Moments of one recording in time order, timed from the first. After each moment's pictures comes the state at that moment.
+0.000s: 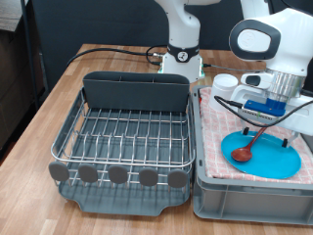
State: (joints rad) arm 0.08 0.33 0.26 -2.28 -0.90 2.72 2.29
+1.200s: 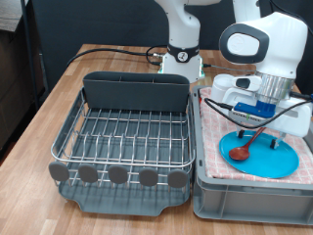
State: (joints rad) arm 0.08 0.33 0.22 -2.32 -0.93 2.78 2.35
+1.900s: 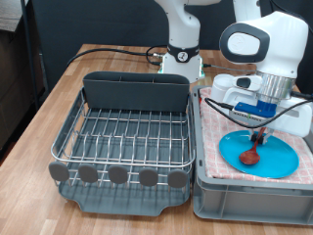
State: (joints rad) arm 0.08 0.33 0.22 -2.31 -0.93 2.78 2.35
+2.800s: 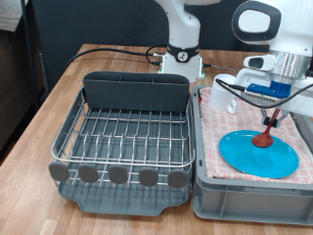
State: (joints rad) arm 0.07 0.19 0.30 -2.31 -0.66 2.66 2.17
